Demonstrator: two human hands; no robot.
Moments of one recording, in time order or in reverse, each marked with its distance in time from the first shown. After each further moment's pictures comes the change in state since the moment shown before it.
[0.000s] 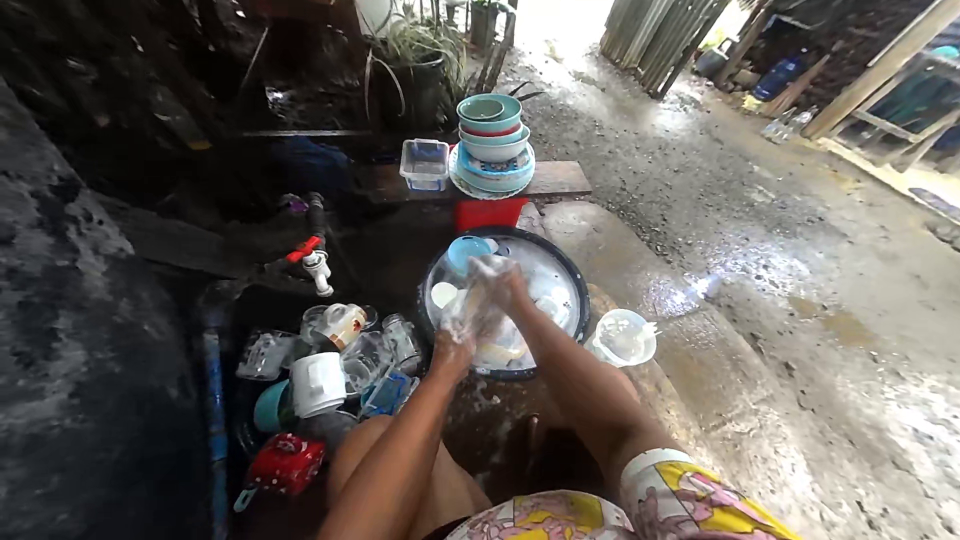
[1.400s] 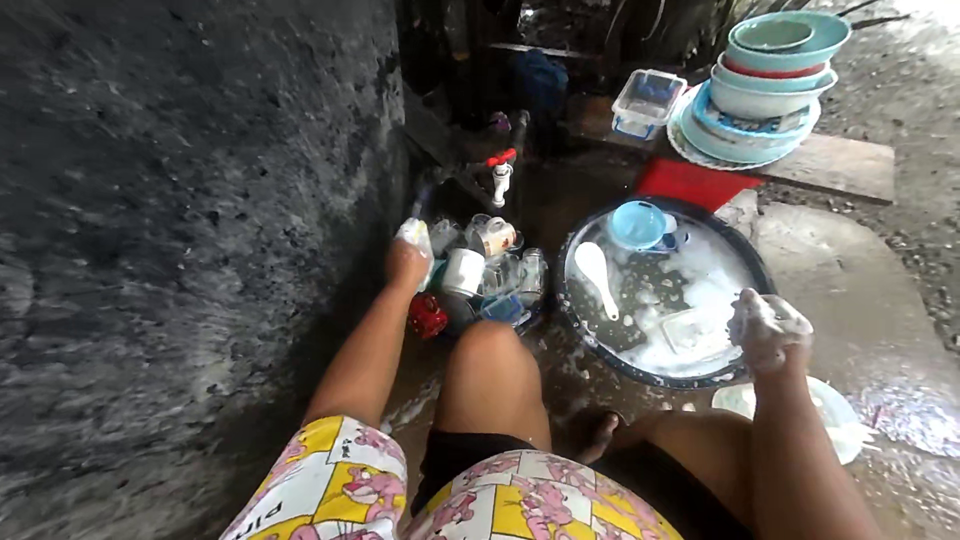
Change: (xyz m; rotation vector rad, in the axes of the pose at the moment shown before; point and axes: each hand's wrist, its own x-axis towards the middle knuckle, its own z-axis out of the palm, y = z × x) left_hand -0.031 -0.039 -0.229 0.826 0.576 -0.411; right_hand -0.044 0.114 -0.084 0.095 0.104 0.174
